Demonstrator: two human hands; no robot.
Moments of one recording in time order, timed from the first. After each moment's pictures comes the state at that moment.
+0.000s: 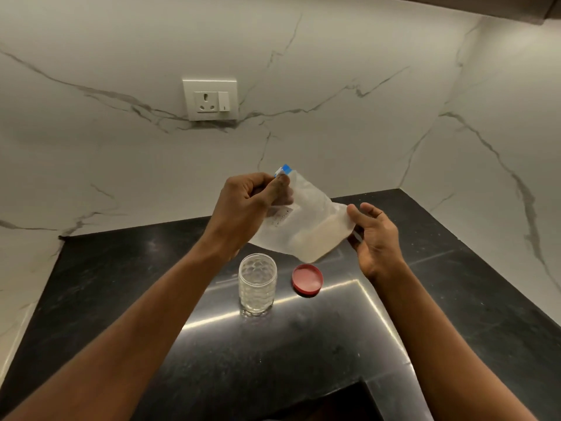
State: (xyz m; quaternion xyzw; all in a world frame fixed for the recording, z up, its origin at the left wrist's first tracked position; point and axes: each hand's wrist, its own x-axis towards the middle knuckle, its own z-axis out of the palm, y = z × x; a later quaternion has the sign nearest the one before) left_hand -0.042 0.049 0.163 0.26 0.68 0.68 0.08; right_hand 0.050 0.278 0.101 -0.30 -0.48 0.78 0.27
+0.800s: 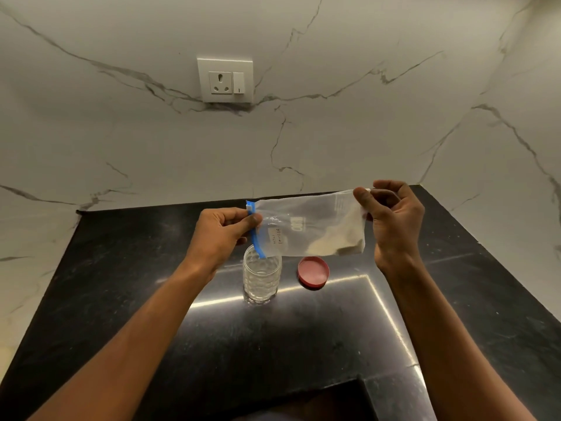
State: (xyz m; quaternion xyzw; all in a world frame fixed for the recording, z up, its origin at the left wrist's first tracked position) left_hand -0.052 0.012 0.078 0.13 0.71 0.68 0.10; right_hand 0.053 0.275 0.124 -0.17 -0.64 0.65 0.37
